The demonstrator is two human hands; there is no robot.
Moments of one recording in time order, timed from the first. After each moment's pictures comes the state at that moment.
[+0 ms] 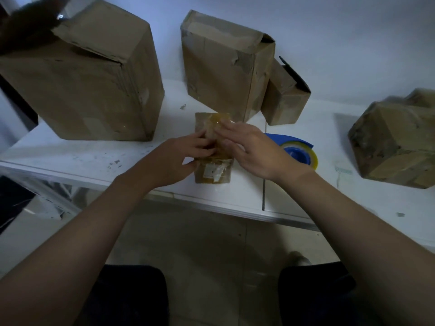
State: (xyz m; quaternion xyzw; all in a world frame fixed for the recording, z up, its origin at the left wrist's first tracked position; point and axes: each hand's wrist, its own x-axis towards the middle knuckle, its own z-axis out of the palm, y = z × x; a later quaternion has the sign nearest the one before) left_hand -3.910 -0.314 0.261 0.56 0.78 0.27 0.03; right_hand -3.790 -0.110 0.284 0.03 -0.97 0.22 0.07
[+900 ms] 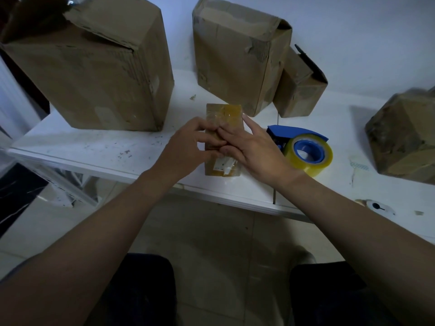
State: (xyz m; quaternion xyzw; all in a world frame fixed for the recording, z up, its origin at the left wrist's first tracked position) left_hand -3.904 -0.303 0.242 0.42 0.81 0.41 0.04; right_hand -3.799 -0.121 0.244 0.01 -0.98 0.16 0.09
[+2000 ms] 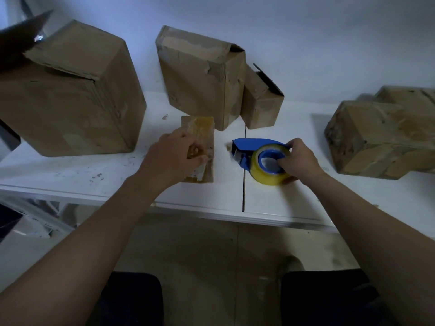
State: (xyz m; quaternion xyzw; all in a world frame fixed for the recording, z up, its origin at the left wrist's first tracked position) left_hand -3.878 -0.263 0.287 0.41 0.89 0.18 0.02; right_hand -3.727 -0.001 0.249 -0.45 -0.84 0.32 0.06
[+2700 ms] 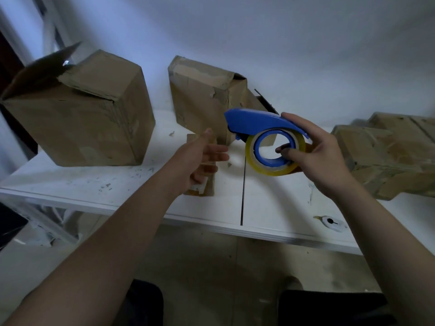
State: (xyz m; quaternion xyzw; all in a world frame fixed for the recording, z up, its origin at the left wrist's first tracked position) left_hand -3.835 -0.238 0.341 0.09 0.70 0.61 0.37; right_hand -3.680 -0.035 0.339 -0.14 -0.79 0.52 0.29
